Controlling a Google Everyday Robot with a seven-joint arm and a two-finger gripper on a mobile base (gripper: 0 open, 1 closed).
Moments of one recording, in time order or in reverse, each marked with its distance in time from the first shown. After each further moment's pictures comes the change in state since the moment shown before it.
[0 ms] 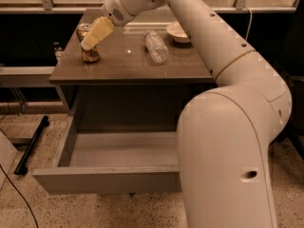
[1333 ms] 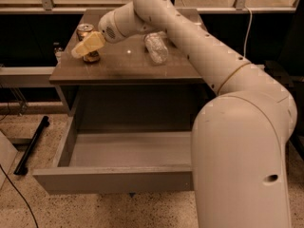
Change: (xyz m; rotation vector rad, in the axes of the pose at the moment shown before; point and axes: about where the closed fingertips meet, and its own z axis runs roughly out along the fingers) arm 0.015 -0.004 0.051 0.060 -0.130 0.151
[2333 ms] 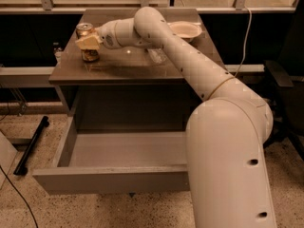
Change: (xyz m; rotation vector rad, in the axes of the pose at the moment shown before) arm 0.012 -0.038 0.040 0.050 -0.171 0.080
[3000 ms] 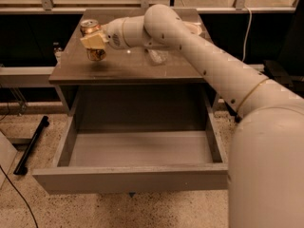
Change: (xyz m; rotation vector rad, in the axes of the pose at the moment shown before) arm -0.019 0.035 -0.052 0.029 -0.026 0.001
